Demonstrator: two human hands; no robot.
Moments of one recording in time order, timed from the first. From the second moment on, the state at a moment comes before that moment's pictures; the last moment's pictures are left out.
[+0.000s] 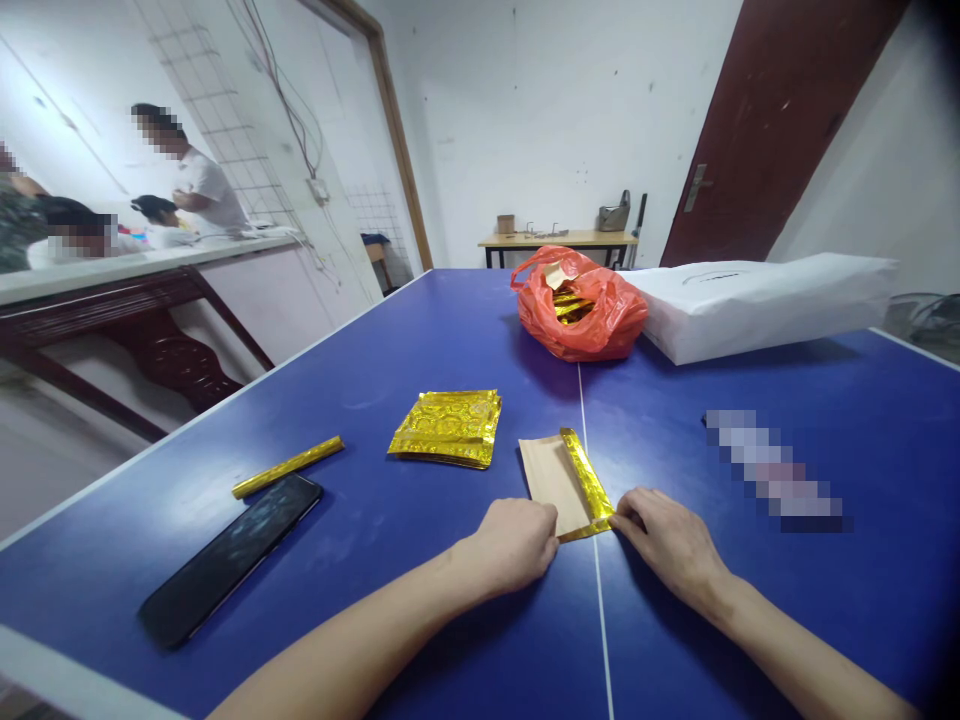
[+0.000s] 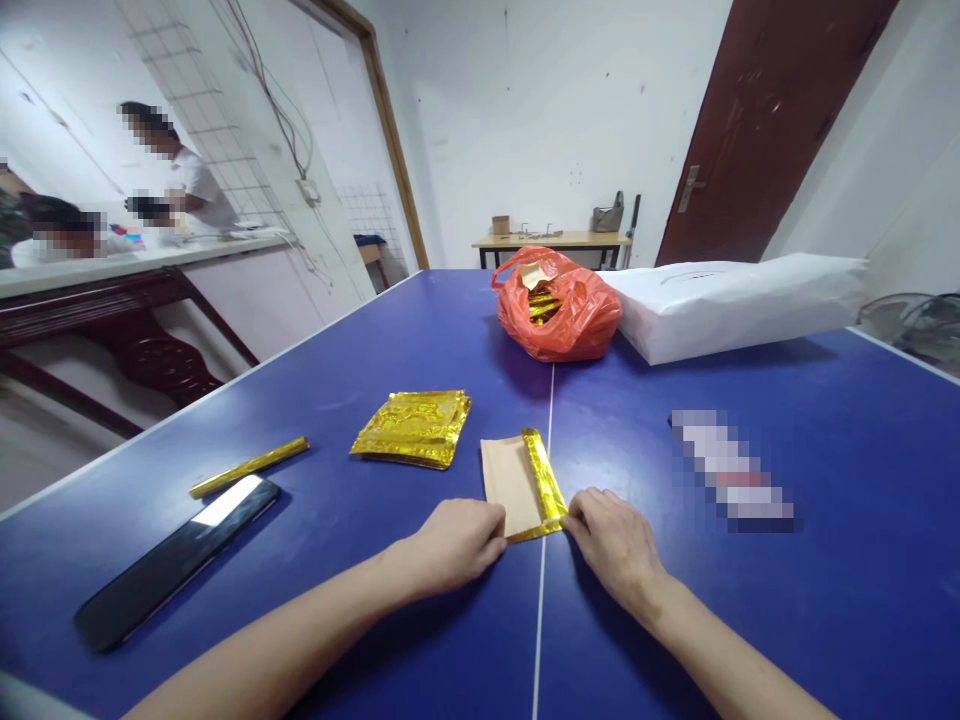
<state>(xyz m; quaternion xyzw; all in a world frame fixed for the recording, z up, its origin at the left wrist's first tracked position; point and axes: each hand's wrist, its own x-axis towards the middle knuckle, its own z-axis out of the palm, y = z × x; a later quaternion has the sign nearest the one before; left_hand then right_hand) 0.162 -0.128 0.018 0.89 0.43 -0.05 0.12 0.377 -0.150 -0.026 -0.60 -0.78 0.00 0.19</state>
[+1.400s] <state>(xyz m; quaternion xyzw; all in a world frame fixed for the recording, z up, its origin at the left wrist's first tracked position) 0.173 -0.132 -0.015 0.96 0.28 0.08 -0.04 0.380 -0.152 -0.032 -0.52 -0.80 -0.17 0.24</state>
